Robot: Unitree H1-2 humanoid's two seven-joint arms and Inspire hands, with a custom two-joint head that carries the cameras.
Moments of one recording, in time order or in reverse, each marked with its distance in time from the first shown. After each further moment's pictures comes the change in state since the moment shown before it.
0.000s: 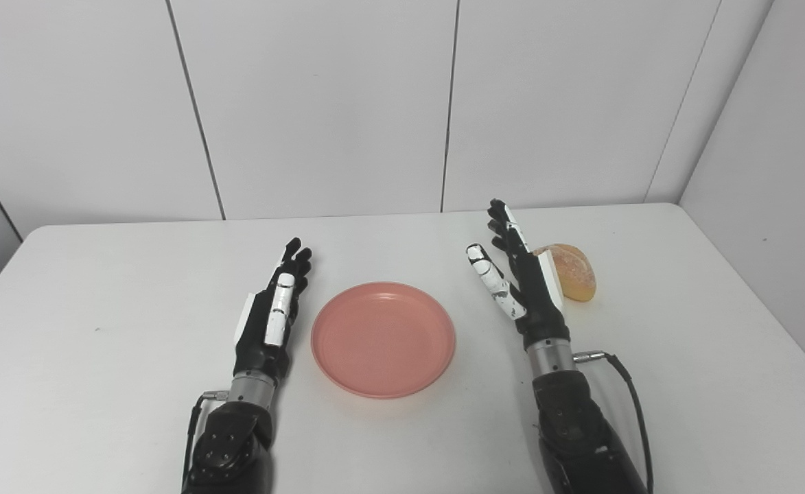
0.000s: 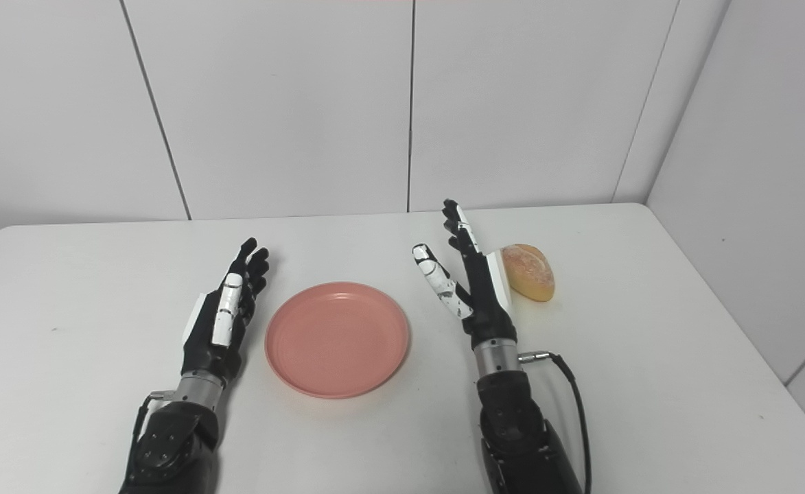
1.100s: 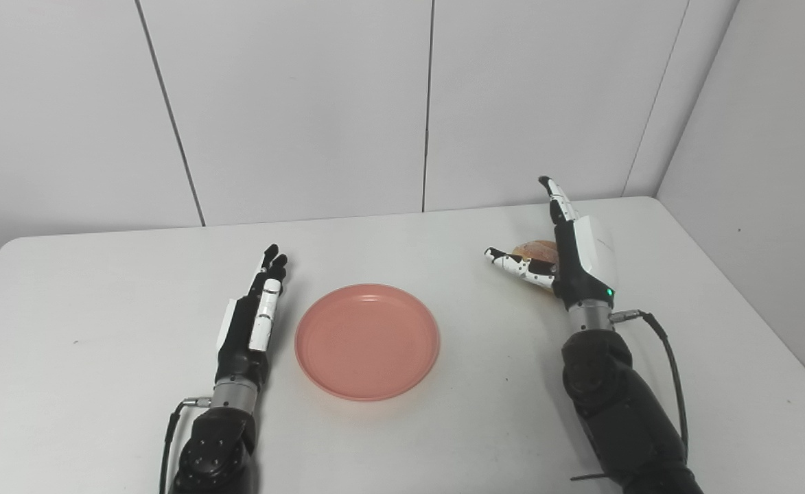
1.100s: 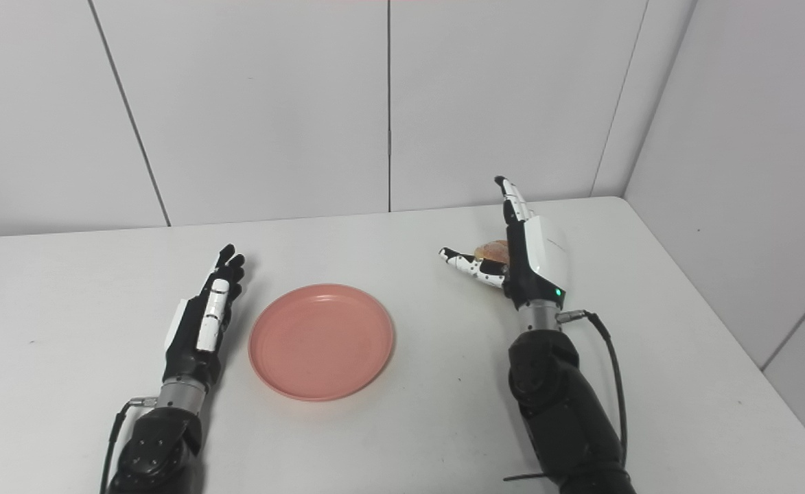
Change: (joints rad) left arm -0.003 0.016 -0.017 0.001 0.088 0.043 0.060; right arm -0.101 -0.181 0.004 0.138 -0.322 0.217 -0.208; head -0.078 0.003
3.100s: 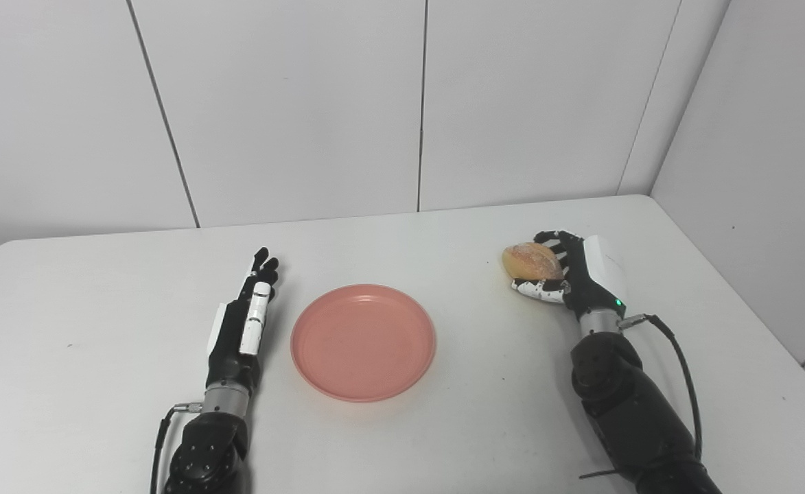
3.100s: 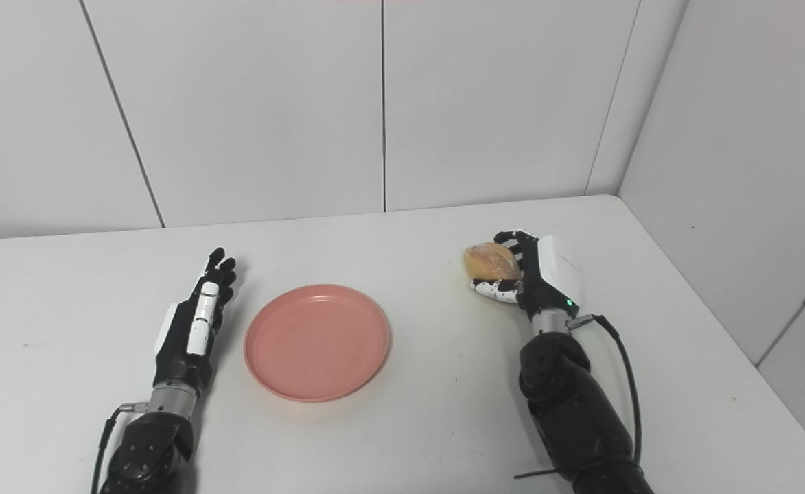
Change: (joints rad) left arm 0.011 0.002 -0.012 -0.023 -0.001 0.024 0.003; right arm 0.006 -0.034 0.066 0.009 0.133 0.143 0.045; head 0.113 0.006
